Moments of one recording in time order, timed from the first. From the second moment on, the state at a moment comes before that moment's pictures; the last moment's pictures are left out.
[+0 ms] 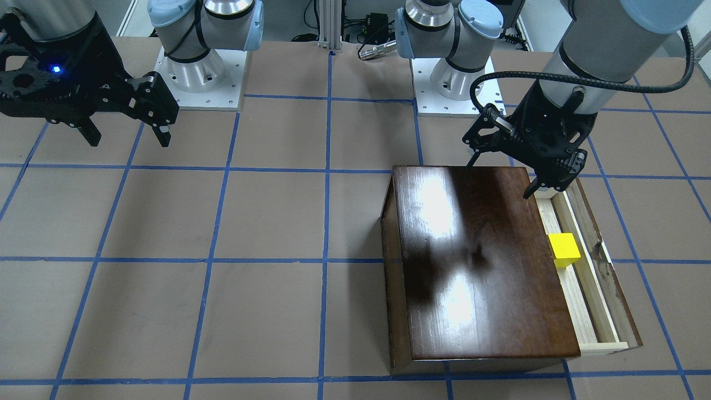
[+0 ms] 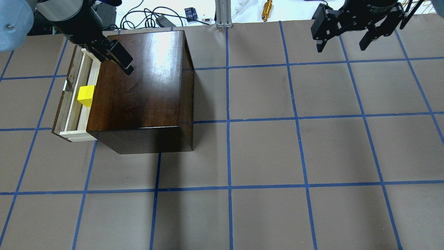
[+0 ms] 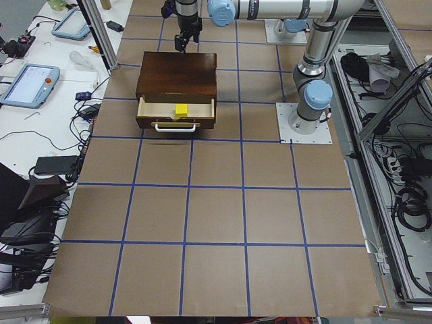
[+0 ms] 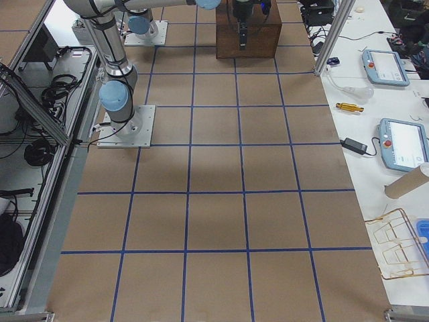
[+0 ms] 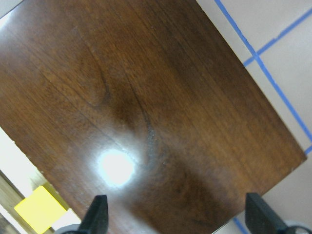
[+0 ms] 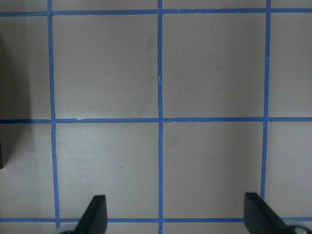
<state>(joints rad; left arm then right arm) -1.50 -1.68 -1.45 -1.56 1.48 0.55 1.54 -1.53 1.41 -1.53 -1.56 -0.04</state>
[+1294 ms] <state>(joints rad) -1.56 -1.59 -1.45 -1.65 1.55 0.01 1.54 -1.52 1.41 -1.53 -1.56 -0.04</state>
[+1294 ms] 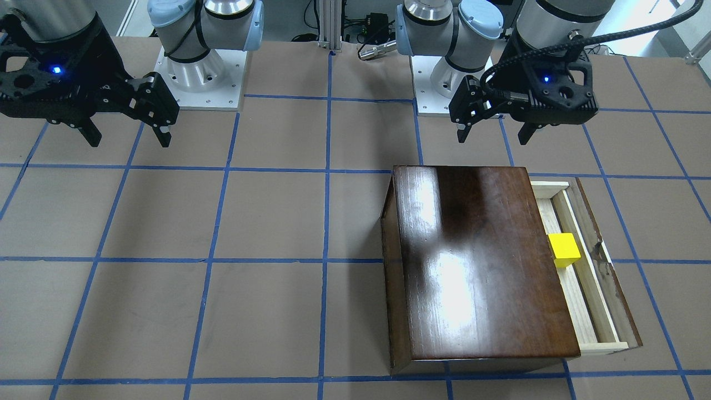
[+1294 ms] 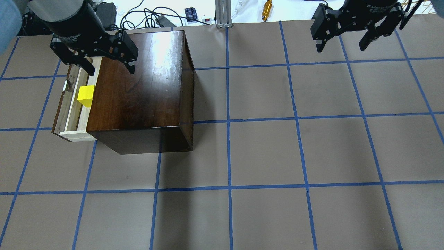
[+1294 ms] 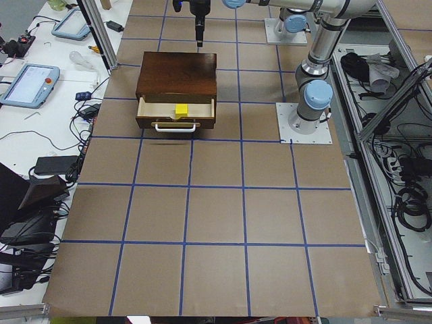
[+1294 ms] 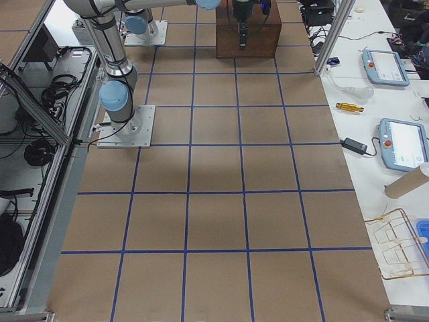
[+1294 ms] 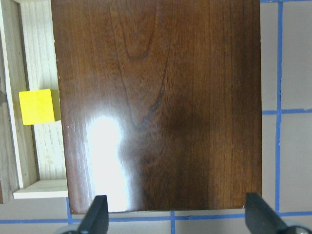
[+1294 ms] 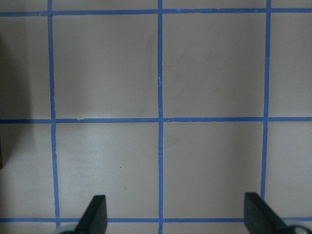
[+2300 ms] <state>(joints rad) -1.53 -1.59 -1.46 -1.62 1.55 0.10 1.54 -1.53 1.41 -1.53 -1.56 -0.04</state>
